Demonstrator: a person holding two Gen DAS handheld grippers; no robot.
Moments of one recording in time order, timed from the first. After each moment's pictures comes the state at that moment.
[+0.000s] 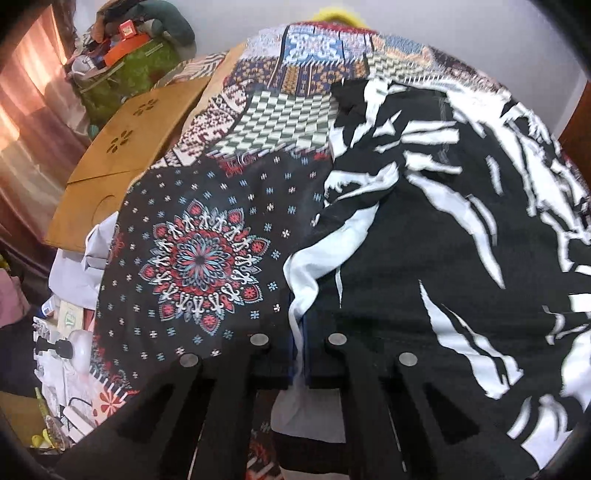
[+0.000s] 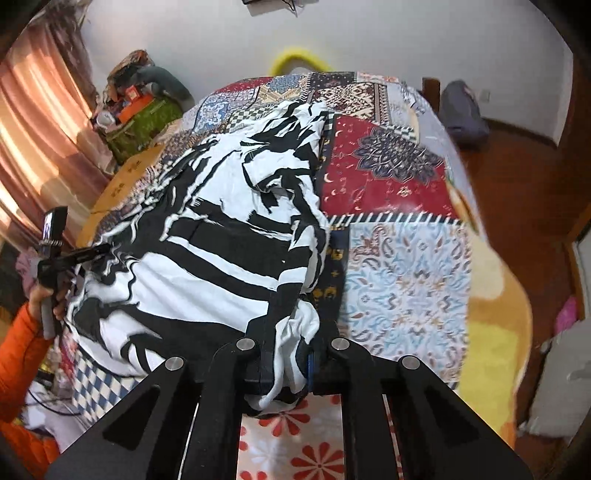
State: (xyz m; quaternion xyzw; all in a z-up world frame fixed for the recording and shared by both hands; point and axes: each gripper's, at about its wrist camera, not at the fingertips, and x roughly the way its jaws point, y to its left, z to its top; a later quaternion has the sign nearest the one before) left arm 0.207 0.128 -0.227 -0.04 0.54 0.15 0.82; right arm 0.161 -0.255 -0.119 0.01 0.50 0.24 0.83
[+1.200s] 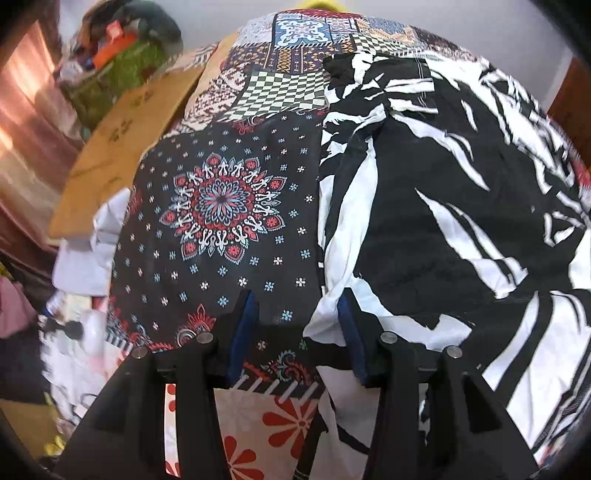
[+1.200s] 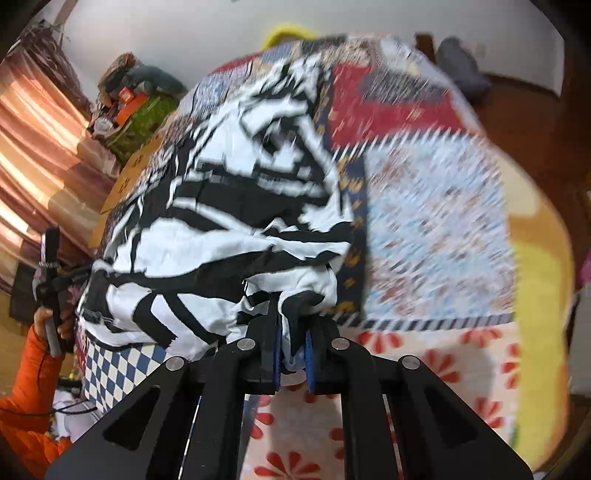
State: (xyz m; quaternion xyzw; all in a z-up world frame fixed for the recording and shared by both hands) left arm 0.152 0.129 -0.225 -0.02 0.56 0.12 0.82; right arm 0.136 -0.266 -0.149 0.08 0.53 0.24 0.81
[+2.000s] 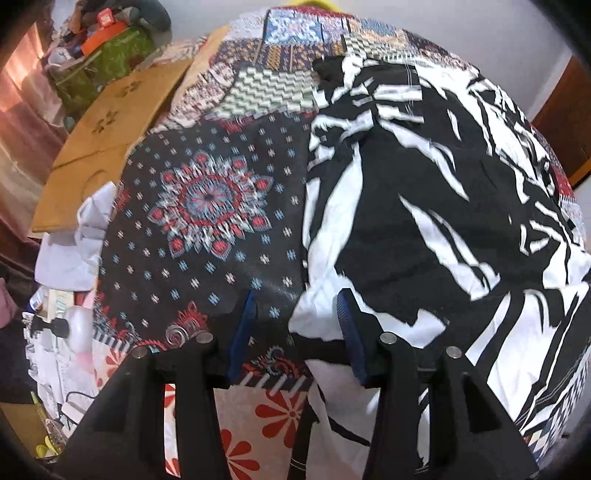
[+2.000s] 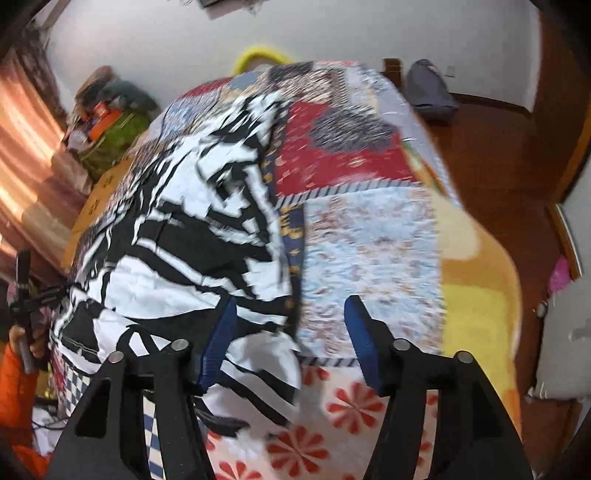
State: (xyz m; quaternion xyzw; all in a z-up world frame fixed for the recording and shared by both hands) left arm 0.152 0.139 -0.218 -0.07 0.57 0.08 0.81; right arm 0.161 -0.275 -0.147 0.04 0.52 0.19 0.83
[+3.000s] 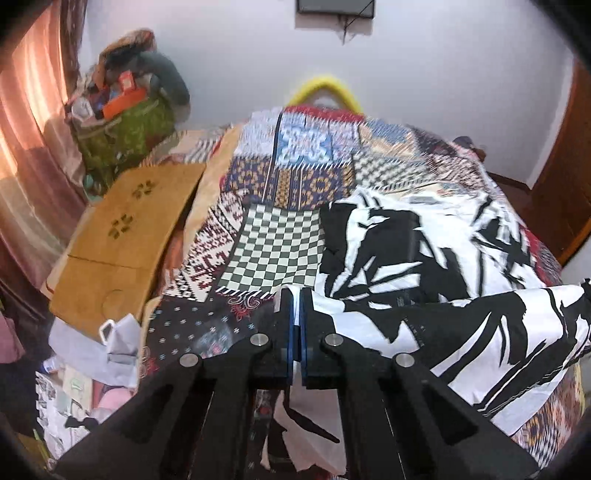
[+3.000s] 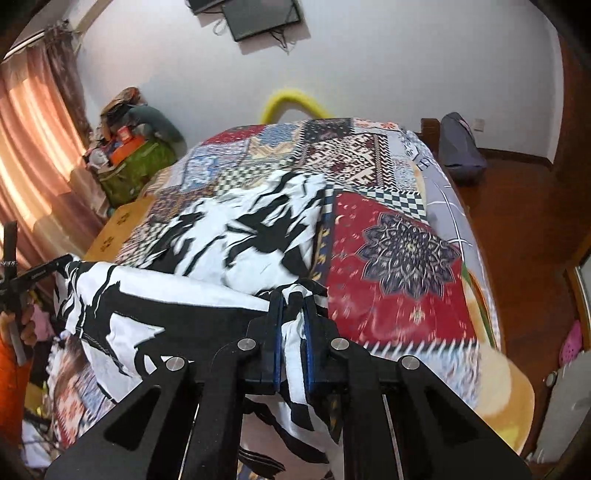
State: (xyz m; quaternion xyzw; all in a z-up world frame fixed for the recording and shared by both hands) left arm 0.265 0.159 -0.126 -0.06 0.45 0.12 0.88; right arm 0.258 -0.225 -0.108 0.04 0.44 0.22 0.87
